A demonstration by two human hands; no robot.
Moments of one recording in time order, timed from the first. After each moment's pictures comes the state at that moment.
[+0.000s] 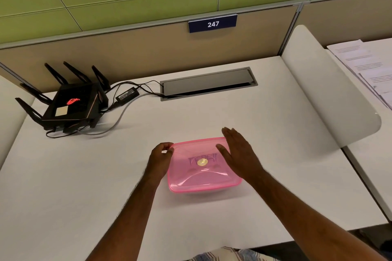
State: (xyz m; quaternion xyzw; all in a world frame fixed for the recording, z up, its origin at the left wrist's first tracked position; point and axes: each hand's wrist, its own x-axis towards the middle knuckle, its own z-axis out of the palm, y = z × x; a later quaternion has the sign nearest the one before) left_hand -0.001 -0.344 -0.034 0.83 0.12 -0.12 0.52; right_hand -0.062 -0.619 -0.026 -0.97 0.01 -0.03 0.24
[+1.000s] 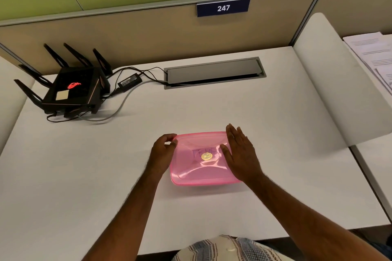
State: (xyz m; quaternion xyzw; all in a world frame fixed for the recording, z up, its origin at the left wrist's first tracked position) left_hand 0.000 -0.351 -0.029 0.82 0.09 -0.13 0.54; right_hand -0.076 -0.617 -0.057 -0.97 0.04 -0.02 0.23
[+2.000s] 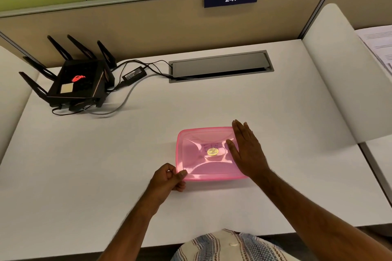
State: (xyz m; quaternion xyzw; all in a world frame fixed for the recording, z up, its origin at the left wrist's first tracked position) left_hand -0.102 -0.308 -0.054 0.70 0.14 -0.28 0.64; right_hand -0.082 -0.615 -0.057 -0.97 0.03 0.00 0.25
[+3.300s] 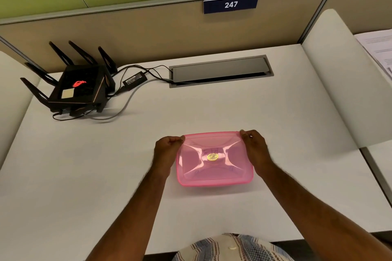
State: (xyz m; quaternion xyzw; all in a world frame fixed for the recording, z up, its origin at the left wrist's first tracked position) left_hand -0.001 -0.343 -0.052 0.76 0.22 -0.15 0.59; right_hand -0.052 -0.622 -0.052 -0.74 0.31 0.00 0.59
